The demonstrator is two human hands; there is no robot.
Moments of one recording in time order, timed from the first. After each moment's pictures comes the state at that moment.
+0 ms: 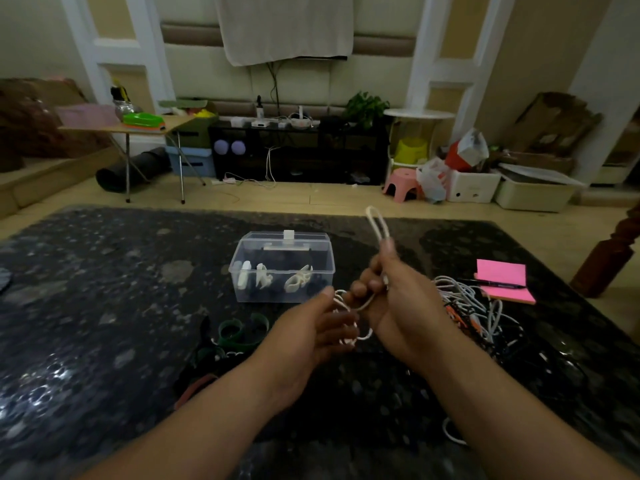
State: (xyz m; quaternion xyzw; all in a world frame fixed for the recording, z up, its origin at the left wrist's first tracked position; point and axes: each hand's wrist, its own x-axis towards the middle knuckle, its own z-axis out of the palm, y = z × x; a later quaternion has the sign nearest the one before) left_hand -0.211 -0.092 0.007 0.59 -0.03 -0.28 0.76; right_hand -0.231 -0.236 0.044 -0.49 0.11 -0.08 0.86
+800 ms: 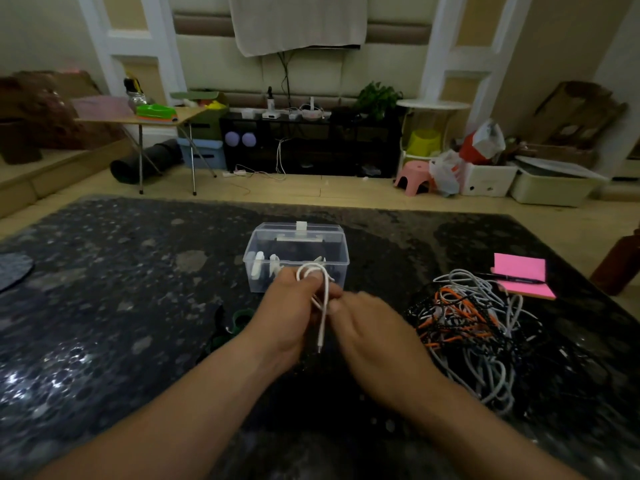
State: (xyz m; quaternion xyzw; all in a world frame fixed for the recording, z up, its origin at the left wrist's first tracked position) left_hand -0.184 -0.073 0.012 0.59 -0.02 -0.18 0.79; right_hand -0.256 -0.200 0.010 -0.96 -0.04 -0.11 0.25
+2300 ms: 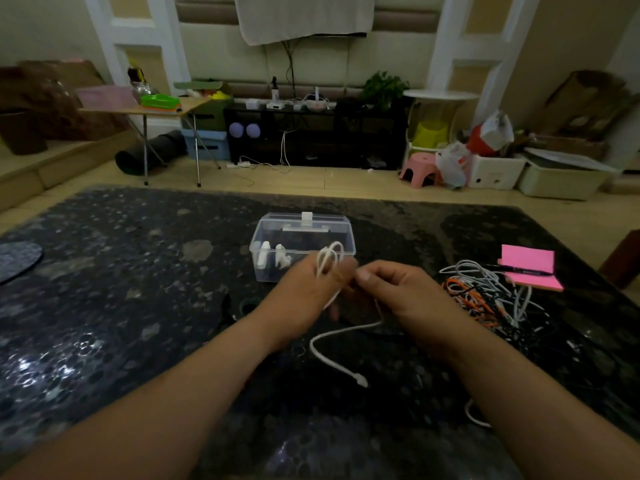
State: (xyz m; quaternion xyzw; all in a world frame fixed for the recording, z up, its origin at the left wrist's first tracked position) left_hand -0.175 -0.057 0.016 0.78 -0.26 -0.13 0.55; right_hand -0.231 -0.244 0.016 -0.78 0.00 -0.01 0.63
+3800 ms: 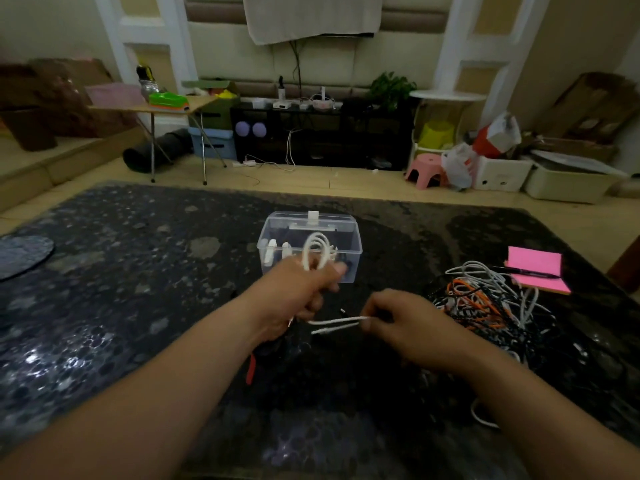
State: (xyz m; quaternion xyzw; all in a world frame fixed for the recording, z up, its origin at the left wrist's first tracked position) left_hand -0.165 -0.041 0.014 0.73 -0.13 -0.21 0.64; right_hand -0.233 -0.254 -0.007 -0.96 -0.07 0.03 0.26
